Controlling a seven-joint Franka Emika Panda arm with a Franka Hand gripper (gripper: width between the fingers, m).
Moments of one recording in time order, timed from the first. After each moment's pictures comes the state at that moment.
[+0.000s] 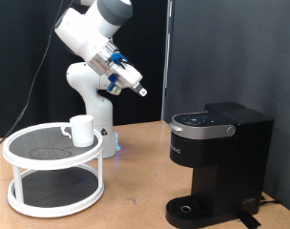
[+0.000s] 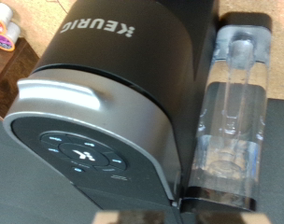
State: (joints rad) arm -0.27 -0.46 -0.04 -2.55 0.92 1.98 1.69
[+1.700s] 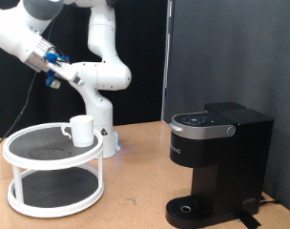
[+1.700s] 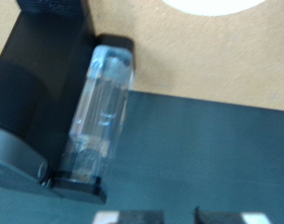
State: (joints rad) arm -0.44 -0.42 -0.42 -2.44 0.50 1.44 1.43
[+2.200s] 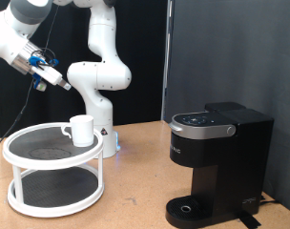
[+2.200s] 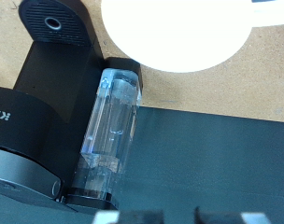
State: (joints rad) arm -0.45 -0.41 -0.49 -2.44 0.48 1.47 1.41
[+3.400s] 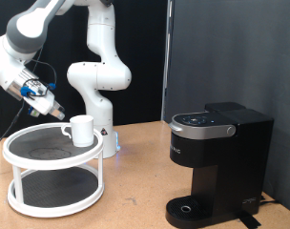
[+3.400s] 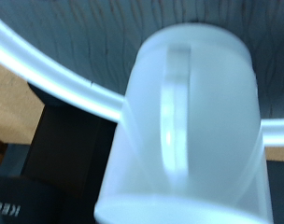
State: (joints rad) arm -0.45 -0.25 -0.51 -2.52 0.52 1.71 1.32
